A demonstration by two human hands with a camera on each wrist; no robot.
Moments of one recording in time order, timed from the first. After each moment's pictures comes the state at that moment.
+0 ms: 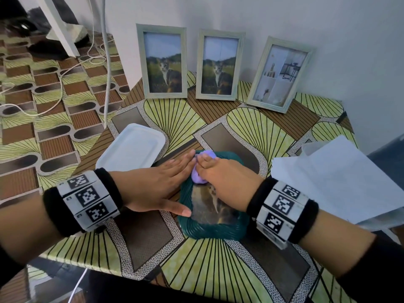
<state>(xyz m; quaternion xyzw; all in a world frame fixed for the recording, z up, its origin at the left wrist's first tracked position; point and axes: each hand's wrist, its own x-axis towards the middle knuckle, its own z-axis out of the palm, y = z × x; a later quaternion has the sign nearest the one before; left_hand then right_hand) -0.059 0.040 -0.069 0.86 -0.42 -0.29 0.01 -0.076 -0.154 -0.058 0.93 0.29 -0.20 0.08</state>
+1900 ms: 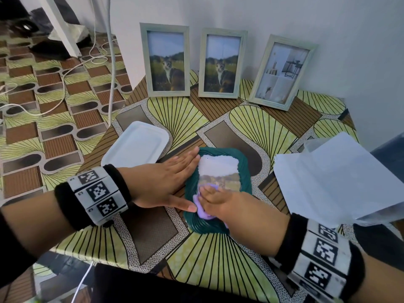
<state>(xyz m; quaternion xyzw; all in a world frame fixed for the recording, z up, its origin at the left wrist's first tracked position) -0.059 0.041 -0.074 0.87 -0.42 -0.26 0.00 -0.136 -0.157 -0.061 0.90 0.35 -0.23 0.05</state>
